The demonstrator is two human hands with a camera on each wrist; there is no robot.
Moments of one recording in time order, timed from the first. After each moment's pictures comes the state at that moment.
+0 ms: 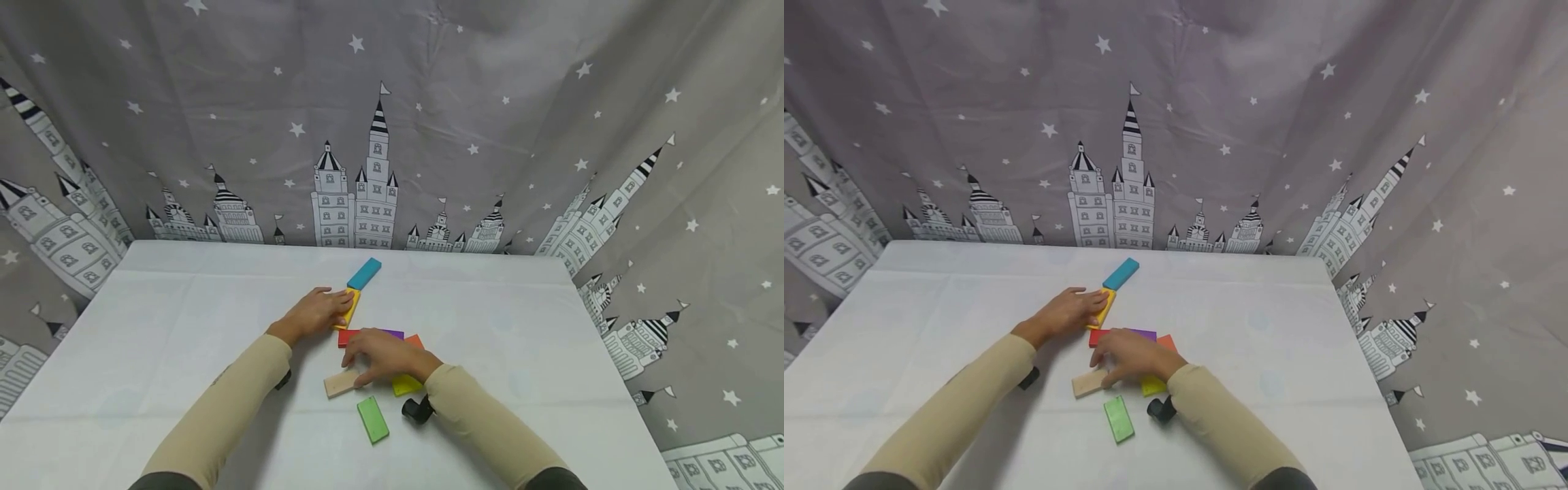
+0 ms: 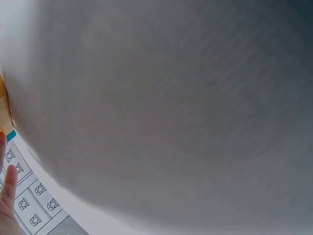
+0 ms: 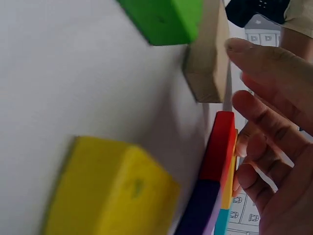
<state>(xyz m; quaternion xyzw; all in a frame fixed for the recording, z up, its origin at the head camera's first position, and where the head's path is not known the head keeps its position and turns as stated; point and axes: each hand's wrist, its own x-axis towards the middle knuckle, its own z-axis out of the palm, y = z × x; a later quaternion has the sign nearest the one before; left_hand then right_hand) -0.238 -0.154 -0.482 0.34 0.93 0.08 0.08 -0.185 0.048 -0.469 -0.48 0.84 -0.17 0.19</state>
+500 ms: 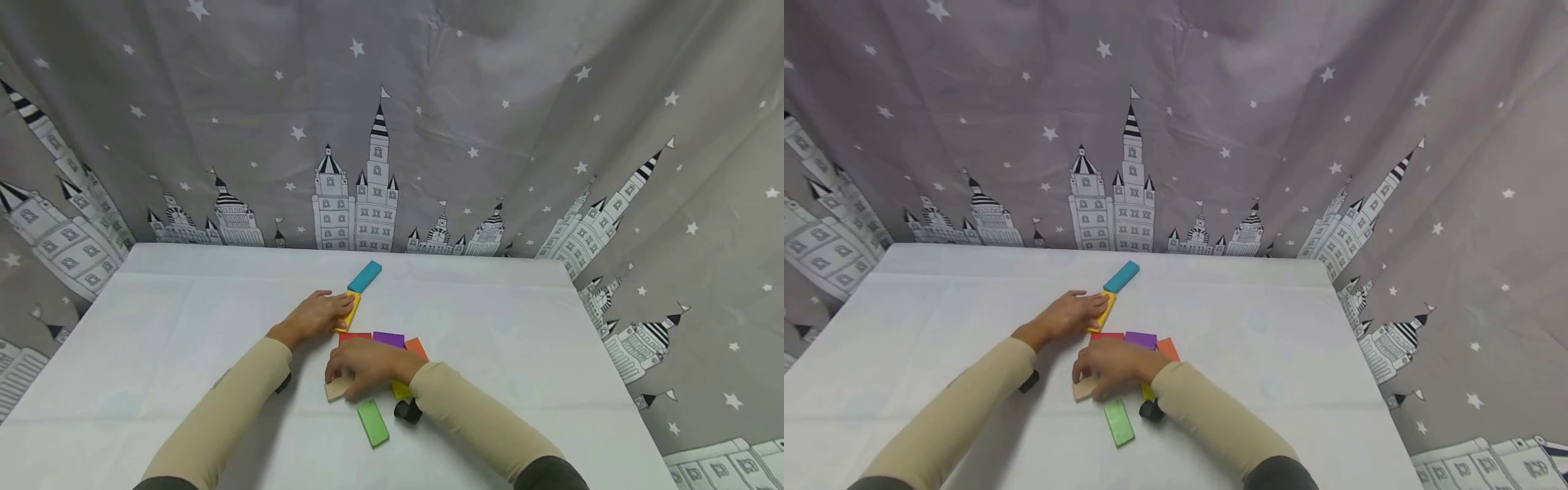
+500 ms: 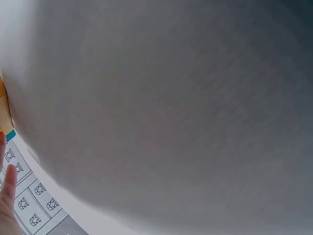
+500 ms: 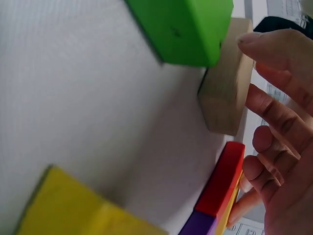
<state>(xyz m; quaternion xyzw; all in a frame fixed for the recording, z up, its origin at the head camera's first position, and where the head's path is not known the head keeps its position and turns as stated) -0.237 -0.156 -0.485 0.37 0.92 0.09 0.05 -0.184 0.022 -0.469 -0.55 0.80 -0.10 0.20</state>
